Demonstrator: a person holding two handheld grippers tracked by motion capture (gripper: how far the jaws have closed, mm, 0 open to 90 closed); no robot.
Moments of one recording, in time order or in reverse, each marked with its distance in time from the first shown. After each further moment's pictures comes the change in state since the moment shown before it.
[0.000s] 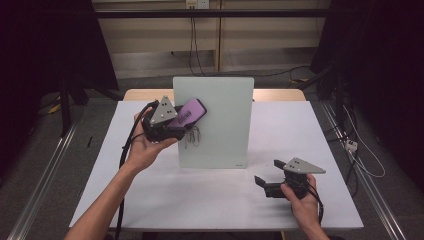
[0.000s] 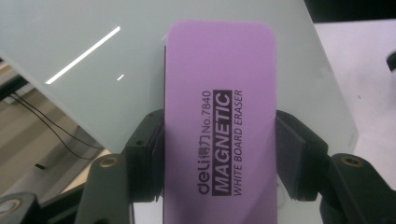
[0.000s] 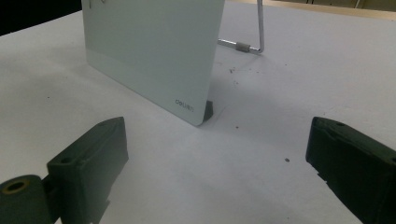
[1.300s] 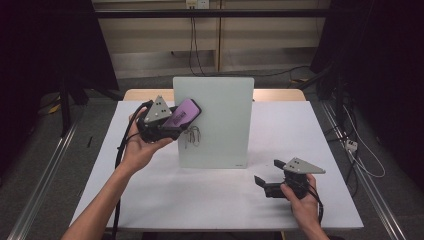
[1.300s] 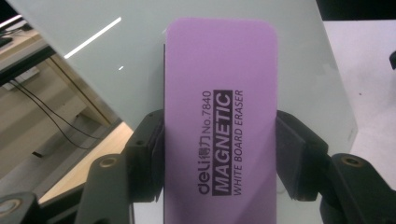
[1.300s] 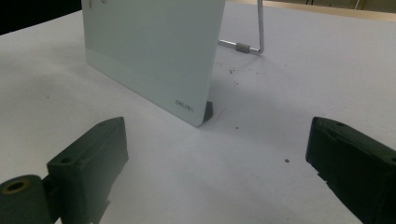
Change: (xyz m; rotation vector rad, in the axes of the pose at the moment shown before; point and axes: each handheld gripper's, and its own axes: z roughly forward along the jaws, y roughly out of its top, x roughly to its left) left arm 0.007 -0.004 -0.008 0.020 0.004 -0.042; right arm 0.000 0.000 0.000 -0.002 -0.001 -0.006
